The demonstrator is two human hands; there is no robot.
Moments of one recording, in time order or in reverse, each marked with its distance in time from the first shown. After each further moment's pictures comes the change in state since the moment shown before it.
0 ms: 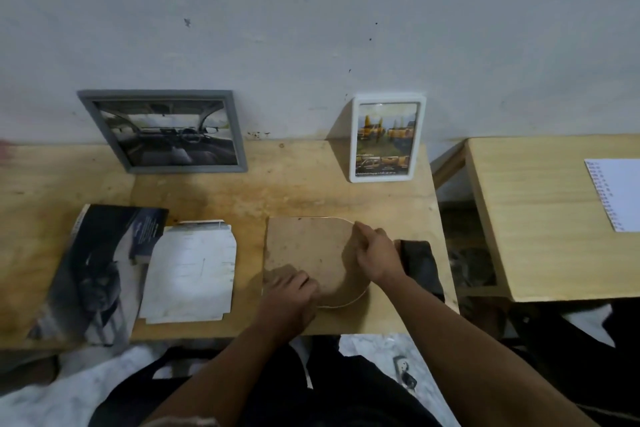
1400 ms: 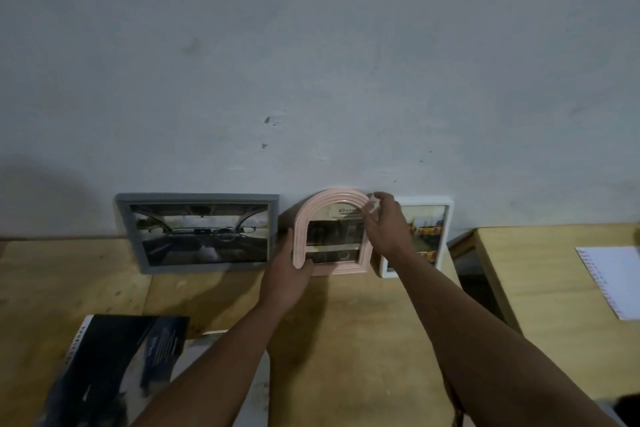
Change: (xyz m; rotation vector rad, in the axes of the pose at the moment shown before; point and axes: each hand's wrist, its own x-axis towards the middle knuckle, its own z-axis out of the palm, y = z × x) left_hand 0.148 -0.137 -0.179 -0.785 0.254 -0.468; right_hand 0.137 -0.212 -0.086 0.148 0.484 -0.140
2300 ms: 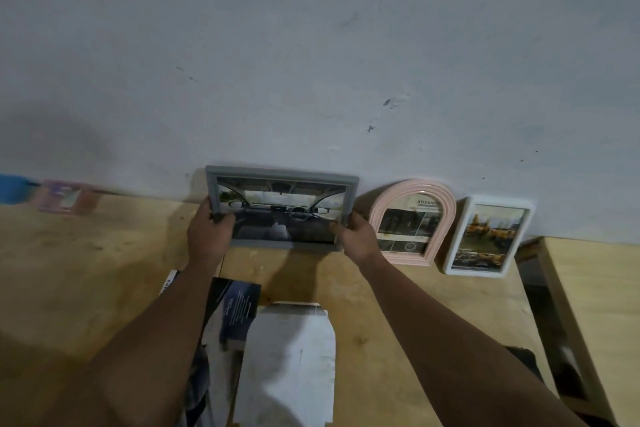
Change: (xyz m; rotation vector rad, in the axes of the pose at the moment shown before) left_hand 0.023 -0.139 -0.231 -0.202 0.459 -0.197; right_hand -0.071 -0.106 0.170 0.354 -0.327 0.236
